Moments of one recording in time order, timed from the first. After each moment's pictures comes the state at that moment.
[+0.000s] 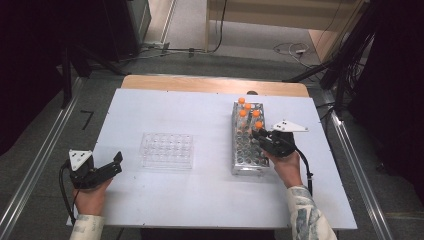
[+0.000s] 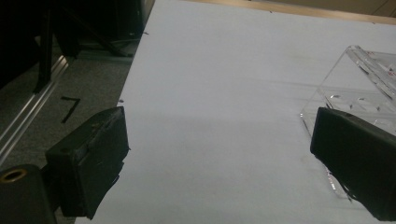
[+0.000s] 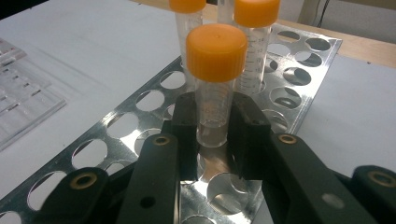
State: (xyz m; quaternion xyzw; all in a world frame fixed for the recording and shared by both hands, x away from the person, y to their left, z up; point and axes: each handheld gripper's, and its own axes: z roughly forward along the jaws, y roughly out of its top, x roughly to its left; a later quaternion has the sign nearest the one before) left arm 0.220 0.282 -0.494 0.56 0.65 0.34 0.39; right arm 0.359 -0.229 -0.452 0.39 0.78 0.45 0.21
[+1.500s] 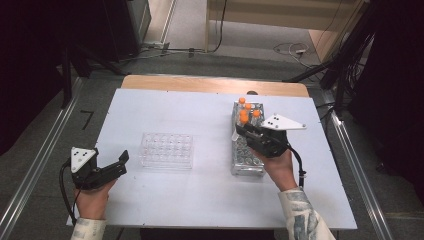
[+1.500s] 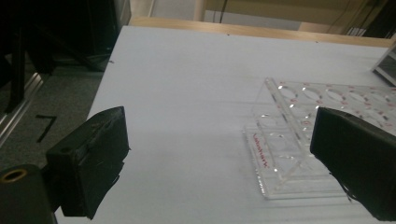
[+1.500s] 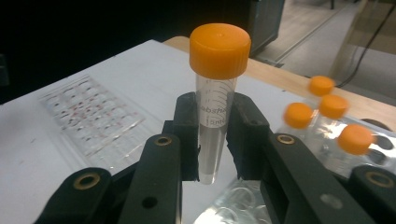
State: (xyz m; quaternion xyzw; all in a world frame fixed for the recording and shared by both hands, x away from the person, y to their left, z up) left arm 0.207 0.255 -0.458 0.58 0.61 0.33 0.43; right arm 0.317 -0.178 -0.389 0.32 0.78 0.51 0.19
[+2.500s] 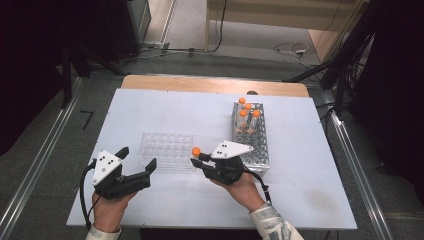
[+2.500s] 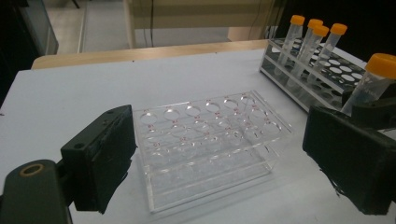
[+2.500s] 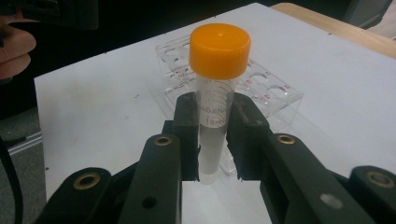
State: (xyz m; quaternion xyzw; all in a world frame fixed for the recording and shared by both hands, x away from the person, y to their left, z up) left arm 0.186 0.192 -0.425 0.64 0.50 0.31 0.49; right arm 0.270 -0.089 -0.431 0.22 0.84 0.49 0.10
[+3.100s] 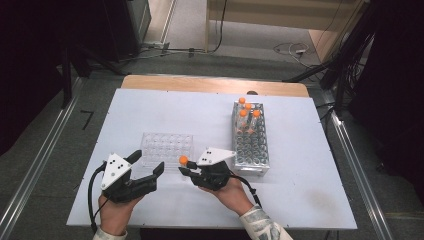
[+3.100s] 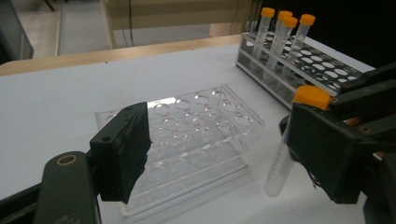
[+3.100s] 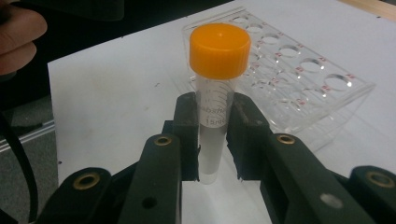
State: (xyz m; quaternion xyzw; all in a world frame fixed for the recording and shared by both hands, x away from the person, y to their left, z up) left arm 0.182 0.176 -0.426 0.67 0.47 0.28 0.50; right arm 0.263 -0.060 -0.450 0.20 0.85 0.48 0.07
